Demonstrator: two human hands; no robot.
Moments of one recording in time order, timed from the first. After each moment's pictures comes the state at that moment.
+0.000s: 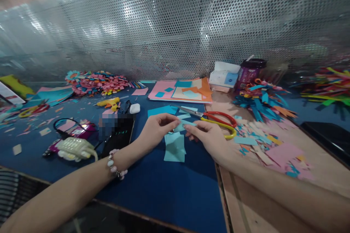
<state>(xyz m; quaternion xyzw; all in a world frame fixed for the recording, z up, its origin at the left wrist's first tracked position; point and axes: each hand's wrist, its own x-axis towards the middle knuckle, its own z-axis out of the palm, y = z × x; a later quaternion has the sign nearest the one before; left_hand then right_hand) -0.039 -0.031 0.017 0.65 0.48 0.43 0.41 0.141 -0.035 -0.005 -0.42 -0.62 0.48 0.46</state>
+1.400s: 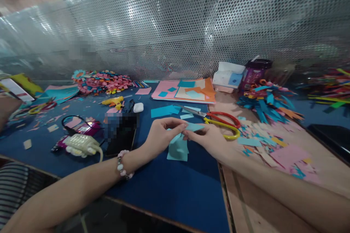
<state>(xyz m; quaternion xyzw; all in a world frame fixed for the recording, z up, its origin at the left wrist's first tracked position) -0.029 -0.044 0.009 0.63 0.46 0.47 0.41 0.139 -0.037 -0.001 -0.41 -0.68 0.46 0.39</state>
